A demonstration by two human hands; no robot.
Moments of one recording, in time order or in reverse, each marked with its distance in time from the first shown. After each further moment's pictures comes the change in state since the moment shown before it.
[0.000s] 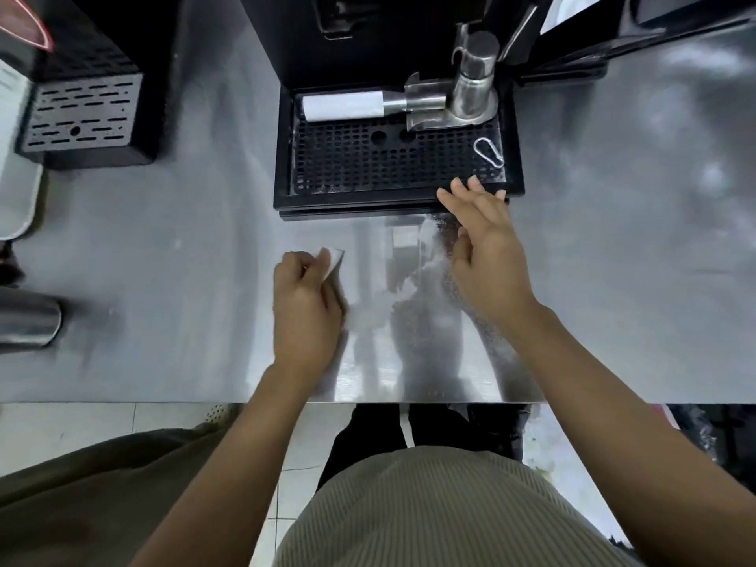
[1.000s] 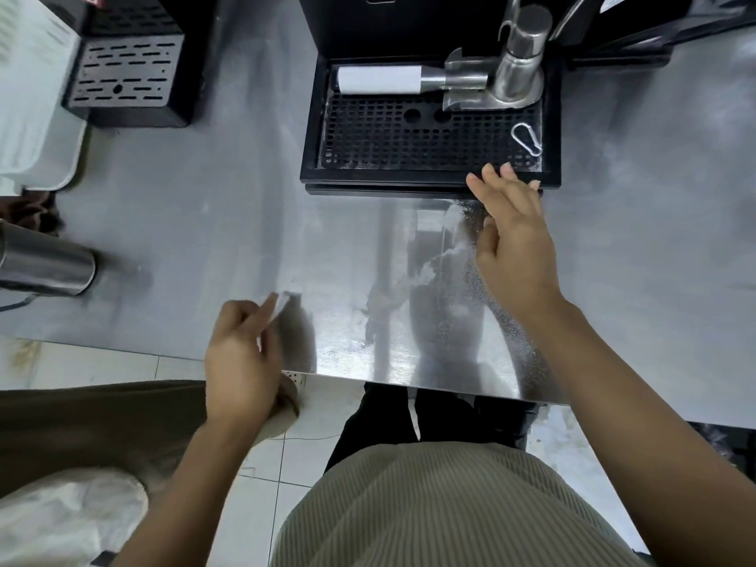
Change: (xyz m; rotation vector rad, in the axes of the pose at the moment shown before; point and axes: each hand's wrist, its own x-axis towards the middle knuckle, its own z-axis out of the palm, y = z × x) left_hand -0.072 -0.040 -0.066 0.200 0.049 -0.111; right_hand 0.000 0.005 -0.003 -0.027 -0.025 -0.056
